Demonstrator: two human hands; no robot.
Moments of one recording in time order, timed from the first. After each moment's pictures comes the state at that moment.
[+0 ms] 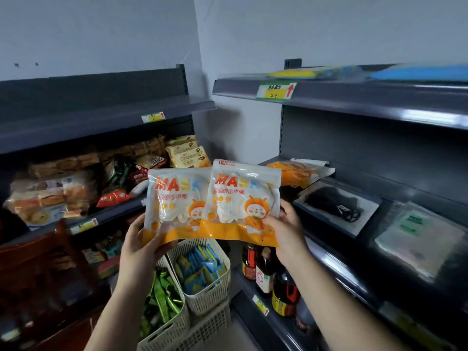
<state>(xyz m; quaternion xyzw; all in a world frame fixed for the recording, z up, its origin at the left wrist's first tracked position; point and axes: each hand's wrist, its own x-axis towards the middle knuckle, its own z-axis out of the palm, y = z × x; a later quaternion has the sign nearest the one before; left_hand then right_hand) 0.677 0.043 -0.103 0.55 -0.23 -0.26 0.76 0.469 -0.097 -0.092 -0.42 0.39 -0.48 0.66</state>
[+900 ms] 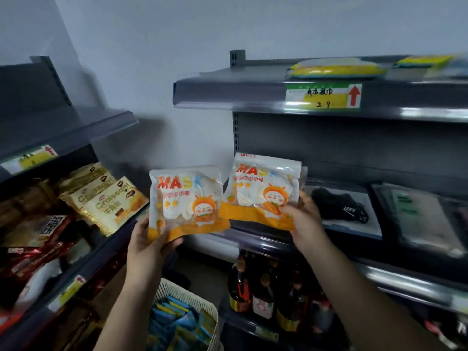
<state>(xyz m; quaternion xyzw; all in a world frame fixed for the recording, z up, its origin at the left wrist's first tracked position) 0.839 -0.209 -0.119 0.43 -0.34 -0.51 0.66 0.564 -0.226 -0.086 -0.26 0.47 -0.67 0.51</state>
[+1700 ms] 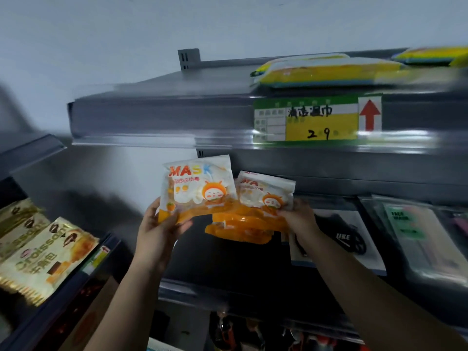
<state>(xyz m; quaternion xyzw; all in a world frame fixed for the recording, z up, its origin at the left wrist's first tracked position) 0.749 -0.372 -0.097 0.37 -0.38 -0.61 0.60 0.476 -0.351 -0.109 -0.32 0.70 -0.53 0.36</state>
